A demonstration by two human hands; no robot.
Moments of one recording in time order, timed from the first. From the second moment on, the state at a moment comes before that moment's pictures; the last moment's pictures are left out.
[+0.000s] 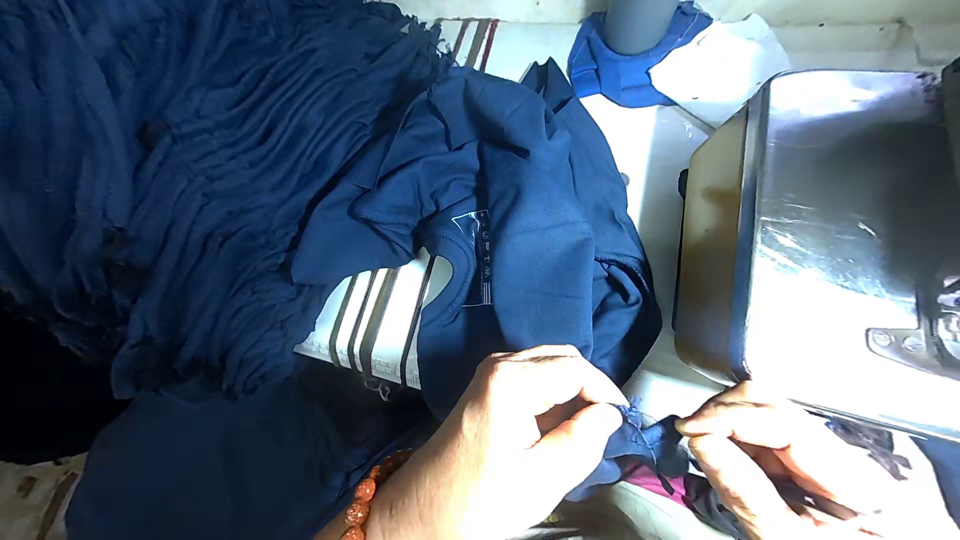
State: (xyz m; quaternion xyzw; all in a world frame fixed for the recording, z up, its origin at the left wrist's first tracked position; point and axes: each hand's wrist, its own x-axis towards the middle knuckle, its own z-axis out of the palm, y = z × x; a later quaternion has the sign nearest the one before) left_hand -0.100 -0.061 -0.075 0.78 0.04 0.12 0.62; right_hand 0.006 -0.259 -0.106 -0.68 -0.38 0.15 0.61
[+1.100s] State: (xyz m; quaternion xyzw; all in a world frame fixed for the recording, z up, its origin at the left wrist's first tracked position) left_hand -0.102 -0.060 -0.080 0.83 0.05 0.13 0.53; right_hand 0.005 -0.255 -0.111 -0.66 -0.38 0.20 0.62
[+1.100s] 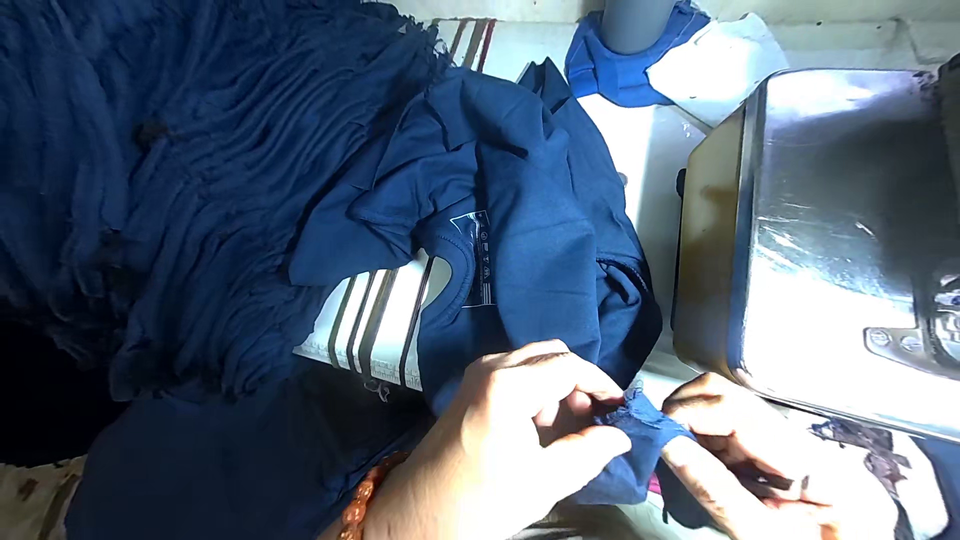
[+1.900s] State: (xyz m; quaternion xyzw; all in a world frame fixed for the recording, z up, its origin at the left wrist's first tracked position) left_hand -0.107 -0.064 -0.084 0.84 0.02 0.15 0.52; right_hand 0.006 -0.270 -0.110 -0.64 -0.34 0.20 0.66
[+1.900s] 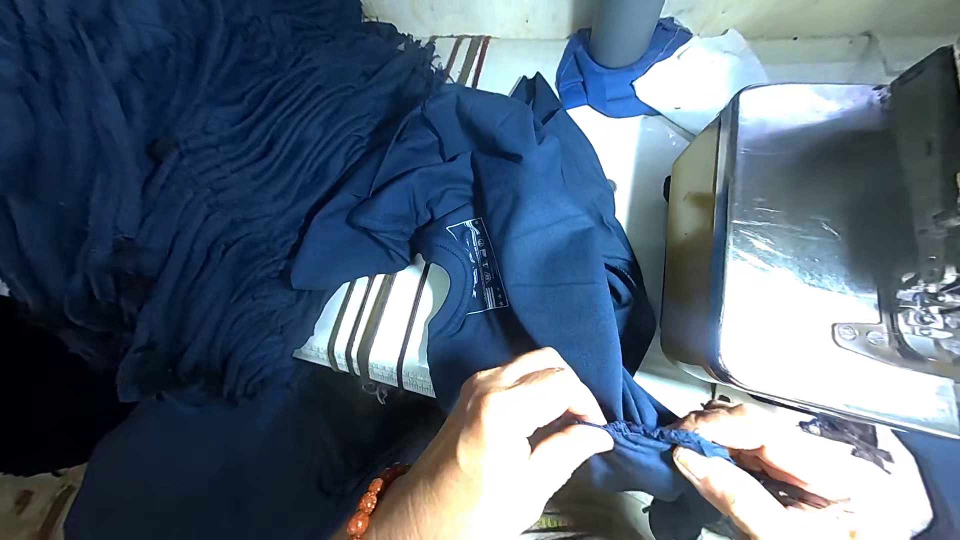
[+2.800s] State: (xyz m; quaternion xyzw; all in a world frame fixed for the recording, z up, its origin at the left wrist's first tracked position) left_hand -0.088 -0.074 -0.083 0.74 0.06 0.09 0.67; right_hand 0.000 -0.260 -0.110 -0.64 -0.32 0.18 0.67
